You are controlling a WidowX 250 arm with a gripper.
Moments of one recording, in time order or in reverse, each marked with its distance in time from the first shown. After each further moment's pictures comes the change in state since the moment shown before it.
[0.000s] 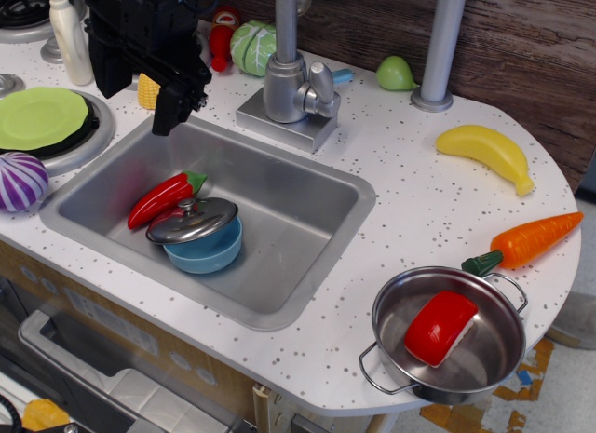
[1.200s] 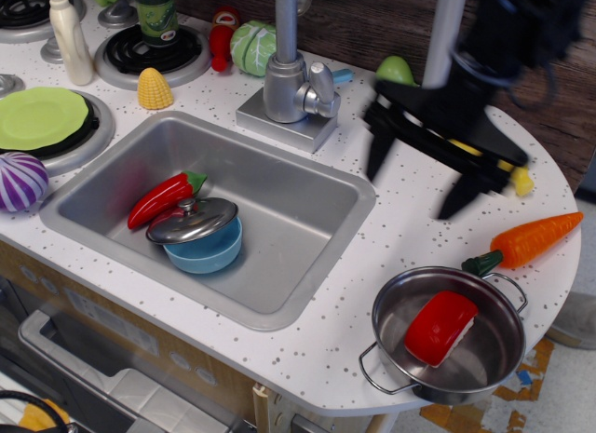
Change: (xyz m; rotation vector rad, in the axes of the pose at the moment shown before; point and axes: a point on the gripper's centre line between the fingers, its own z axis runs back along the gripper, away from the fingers) arm 0.042 -0.208 0.044 -0.094 0.005 0.106
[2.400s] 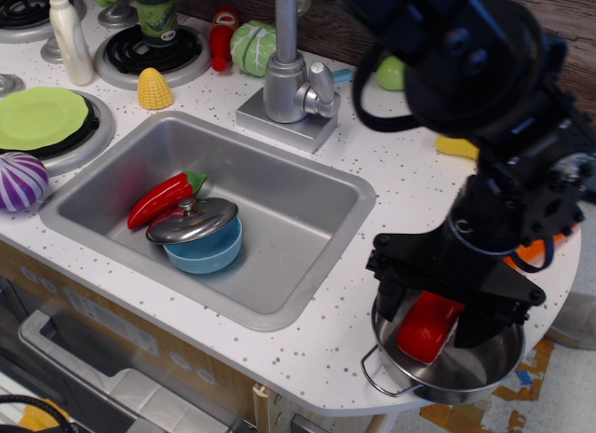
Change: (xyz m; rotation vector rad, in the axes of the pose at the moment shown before) arm -0.055 -0.035 -0.054 -0.120 -0.061 0.129
